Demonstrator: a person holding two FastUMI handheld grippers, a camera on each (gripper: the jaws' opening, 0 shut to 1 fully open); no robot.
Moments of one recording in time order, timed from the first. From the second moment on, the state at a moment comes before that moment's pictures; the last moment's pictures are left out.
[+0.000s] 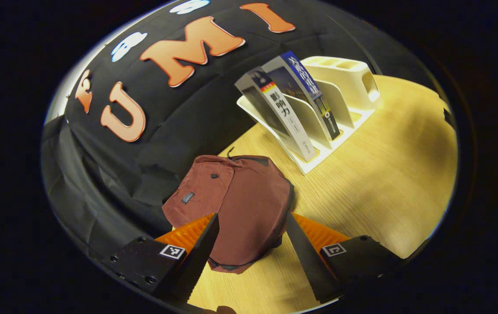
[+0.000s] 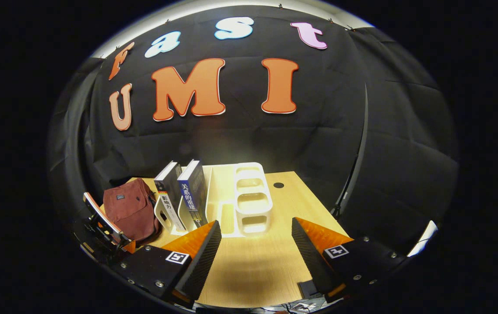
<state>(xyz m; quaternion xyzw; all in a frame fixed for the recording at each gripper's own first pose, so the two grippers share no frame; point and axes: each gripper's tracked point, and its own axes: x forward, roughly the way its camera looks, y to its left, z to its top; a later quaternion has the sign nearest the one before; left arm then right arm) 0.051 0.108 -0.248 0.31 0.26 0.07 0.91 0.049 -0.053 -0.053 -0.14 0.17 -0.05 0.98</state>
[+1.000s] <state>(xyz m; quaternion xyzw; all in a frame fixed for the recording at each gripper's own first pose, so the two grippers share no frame) 0.098 0.143 -0.274 0.34 0.32 0.05 0.88 0.050 -0.056 -0.071 -0.13 0.20 -0.05 0.97</state>
